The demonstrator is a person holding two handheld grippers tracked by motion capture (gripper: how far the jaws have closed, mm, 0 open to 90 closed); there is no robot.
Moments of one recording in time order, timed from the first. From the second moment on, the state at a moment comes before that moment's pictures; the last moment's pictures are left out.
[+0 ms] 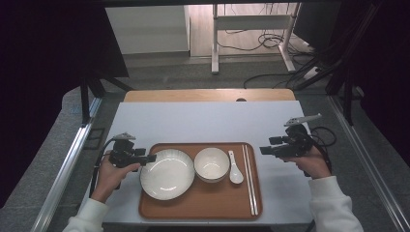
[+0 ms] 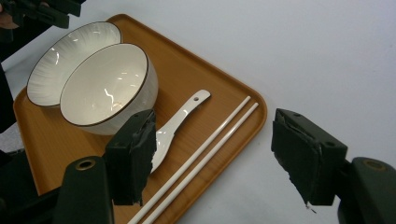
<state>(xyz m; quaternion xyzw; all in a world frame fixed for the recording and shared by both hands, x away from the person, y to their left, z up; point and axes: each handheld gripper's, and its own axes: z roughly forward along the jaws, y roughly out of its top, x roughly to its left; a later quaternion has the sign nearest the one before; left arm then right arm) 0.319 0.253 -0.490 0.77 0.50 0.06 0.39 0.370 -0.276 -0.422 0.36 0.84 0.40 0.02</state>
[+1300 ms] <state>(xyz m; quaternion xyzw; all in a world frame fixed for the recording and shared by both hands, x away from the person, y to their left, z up) 0.265 0.269 -0.469 0.75 0.50 0.17 0.40 0.321 -0.313 -0.463 0.40 0.82 0.40 0.10</state>
